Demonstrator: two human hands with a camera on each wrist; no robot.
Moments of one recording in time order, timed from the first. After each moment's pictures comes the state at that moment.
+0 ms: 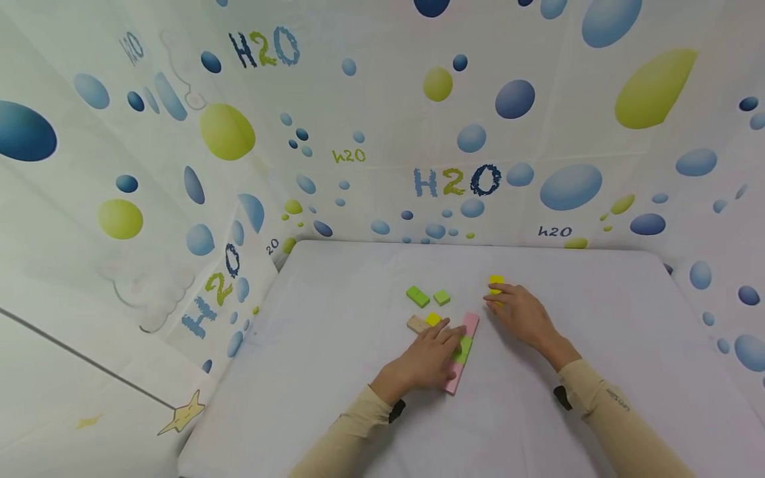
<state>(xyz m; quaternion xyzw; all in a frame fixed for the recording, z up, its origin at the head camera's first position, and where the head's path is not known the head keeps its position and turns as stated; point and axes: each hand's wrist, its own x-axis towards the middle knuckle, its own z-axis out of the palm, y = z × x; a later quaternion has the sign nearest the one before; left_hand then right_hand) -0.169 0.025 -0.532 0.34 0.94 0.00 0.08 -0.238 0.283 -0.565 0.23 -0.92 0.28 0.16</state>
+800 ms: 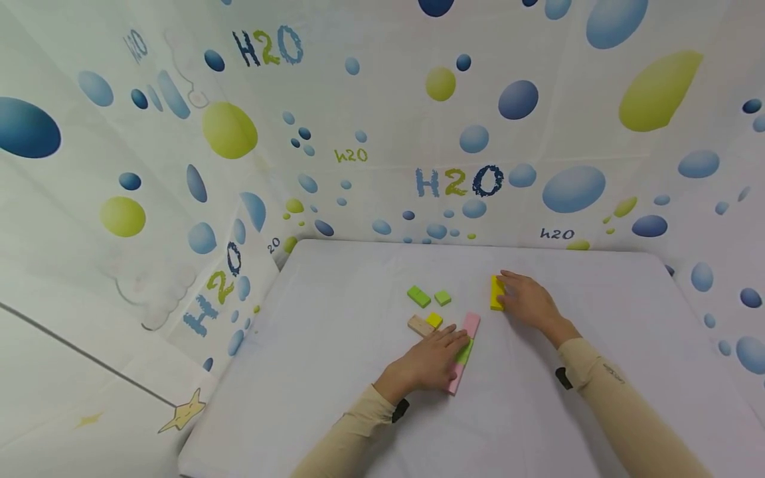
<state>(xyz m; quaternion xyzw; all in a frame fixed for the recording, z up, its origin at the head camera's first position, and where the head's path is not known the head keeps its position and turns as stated) -0.170 0.029 -0.529 0.35 0.93 -0.01 0.10 -0.271 0.300 -0.554 0.16 -0.96 0.24 0.01</state>
